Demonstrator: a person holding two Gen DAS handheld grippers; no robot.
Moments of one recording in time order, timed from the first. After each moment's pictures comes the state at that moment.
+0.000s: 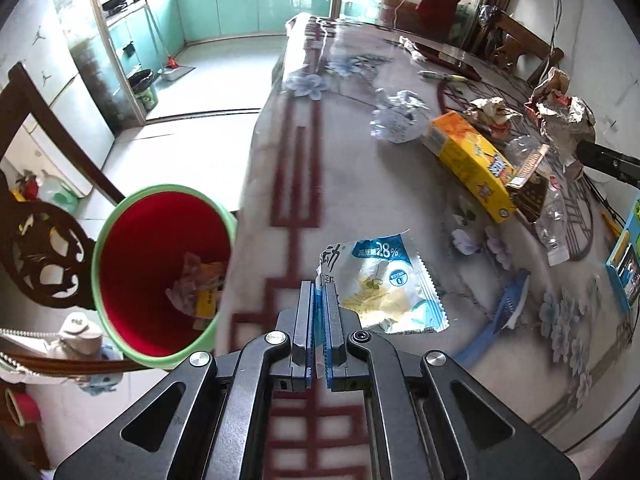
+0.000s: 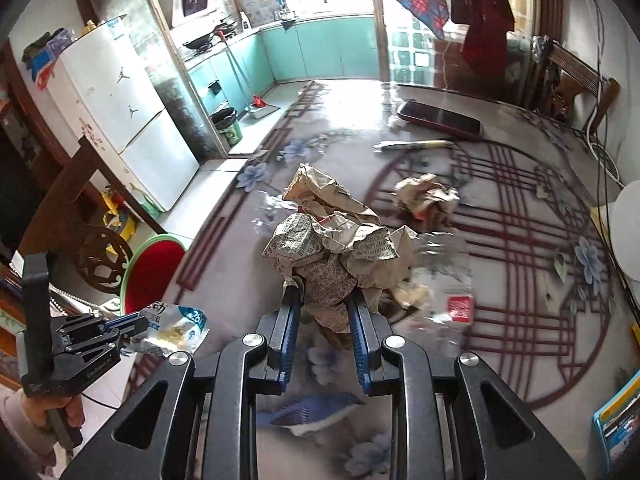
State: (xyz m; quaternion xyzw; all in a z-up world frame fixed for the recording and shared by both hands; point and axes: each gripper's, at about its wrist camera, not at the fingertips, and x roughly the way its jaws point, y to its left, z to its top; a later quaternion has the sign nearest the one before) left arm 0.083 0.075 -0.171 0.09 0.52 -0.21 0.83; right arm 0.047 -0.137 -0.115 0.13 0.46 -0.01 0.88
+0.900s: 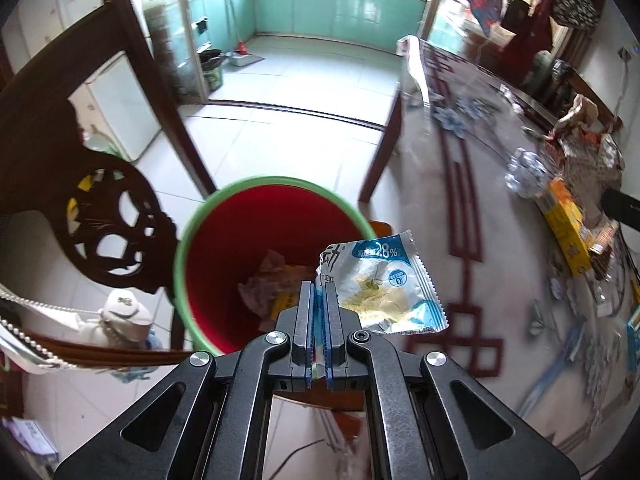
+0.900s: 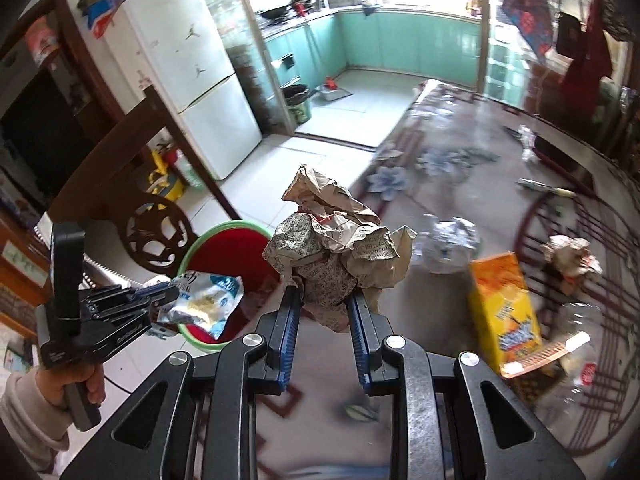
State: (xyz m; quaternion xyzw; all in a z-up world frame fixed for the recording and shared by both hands) left arm 0.140 0.196 -0.176 0.04 0.51 -0.10 0.85; right arm 0.132 0.017 -0.117 0.07 0.47 0.11 0.87
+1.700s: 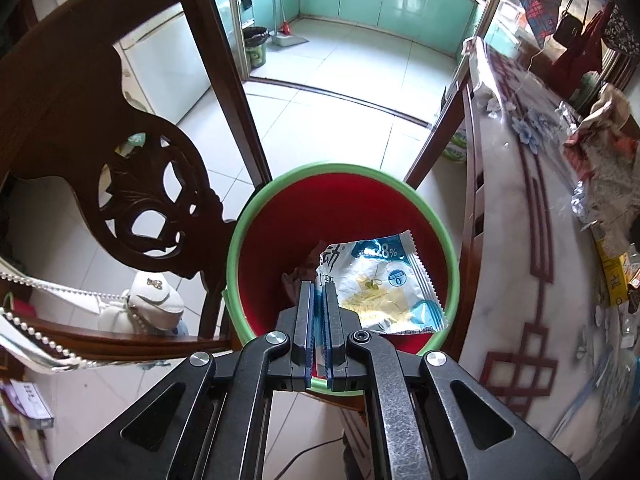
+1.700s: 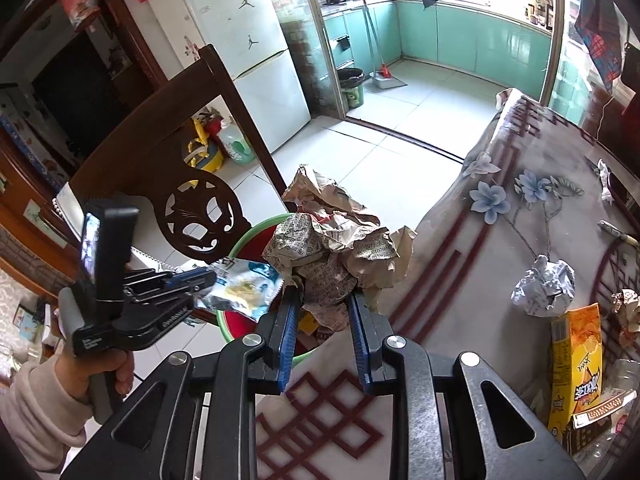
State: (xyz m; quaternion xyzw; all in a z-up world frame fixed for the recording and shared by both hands) left arm 0.167 0.242 -0.203 0.02 0.54 -0.04 0.84; right arm 0.172 0.098 -0.130 0.05 0.49 0.18 0.85
